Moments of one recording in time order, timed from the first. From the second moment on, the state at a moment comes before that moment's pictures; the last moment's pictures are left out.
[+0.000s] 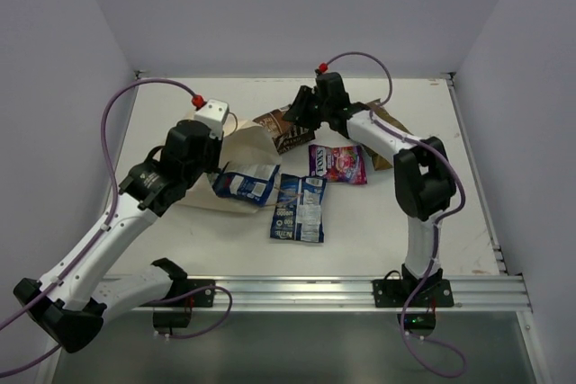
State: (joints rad) left arm -0.58 1.01 1.11 -0.68 -0.34 -0.09; right arm 0.48 2.00 1.54 -0.14 -0.22 0.77
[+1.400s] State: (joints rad) left arm -0.58 1.03 1.15 -0.68 -0.29 -0.11; right arm 0.88 1.68 1.06 0.04 -0.08 1.03
